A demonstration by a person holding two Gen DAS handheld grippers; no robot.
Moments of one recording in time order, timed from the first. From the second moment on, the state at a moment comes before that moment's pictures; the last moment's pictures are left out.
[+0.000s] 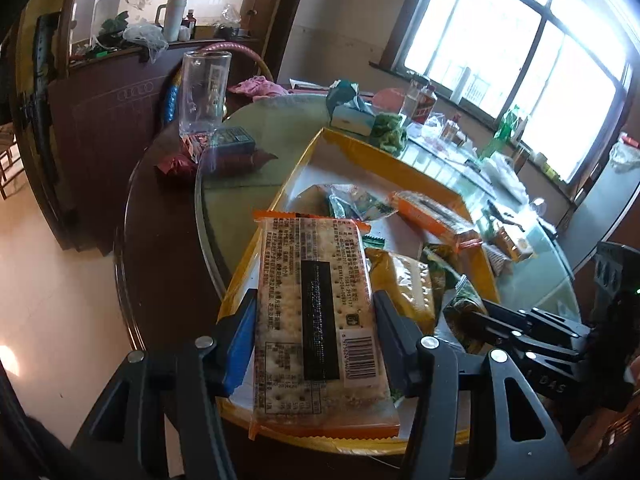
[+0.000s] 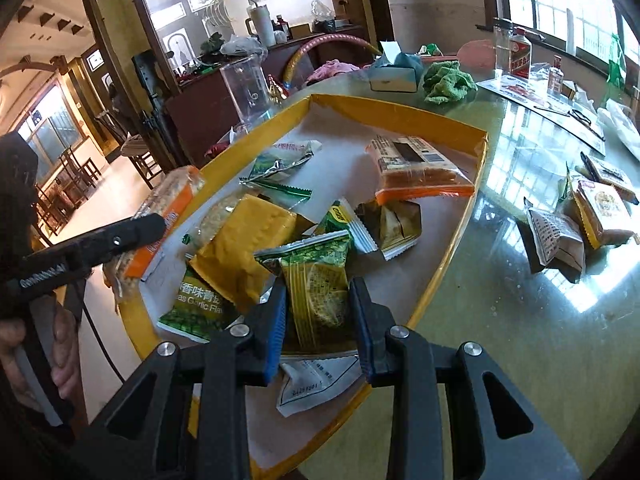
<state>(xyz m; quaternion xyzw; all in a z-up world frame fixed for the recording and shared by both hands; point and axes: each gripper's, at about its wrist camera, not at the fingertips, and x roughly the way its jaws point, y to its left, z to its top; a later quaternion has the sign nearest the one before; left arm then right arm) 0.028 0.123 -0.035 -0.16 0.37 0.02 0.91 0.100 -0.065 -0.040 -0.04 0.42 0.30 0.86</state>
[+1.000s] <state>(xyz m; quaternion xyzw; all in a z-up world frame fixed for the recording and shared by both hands) 0.013 0.034 0.014 -0.16 0.29 -0.09 0.94 0.085 -0.180 -0.009 0.09 0.37 0.31 0.87</state>
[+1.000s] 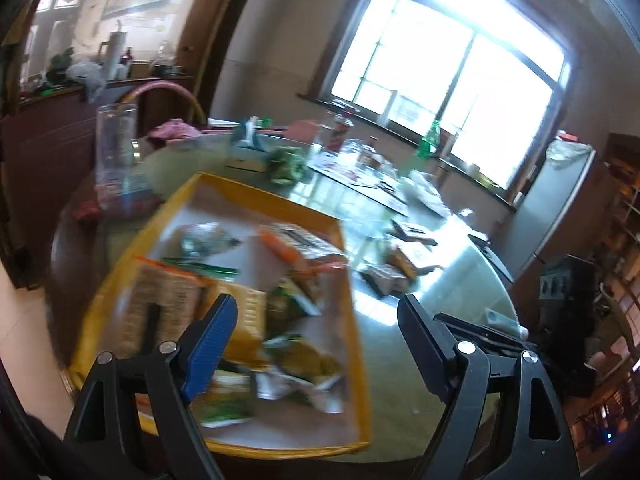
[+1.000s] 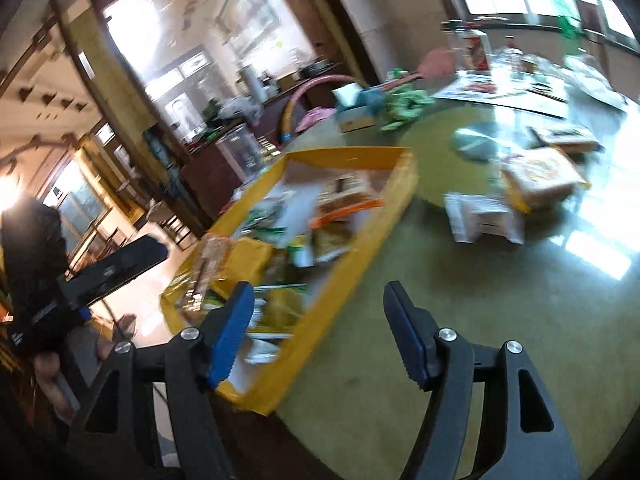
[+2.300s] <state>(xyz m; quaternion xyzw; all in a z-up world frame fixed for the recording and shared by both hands) 0.018 0.033 -0.006 -0.18 0.33 -0.13 0.92 0.308 -0.231 -0.033 0.09 0.49 -0.02 0.87</state>
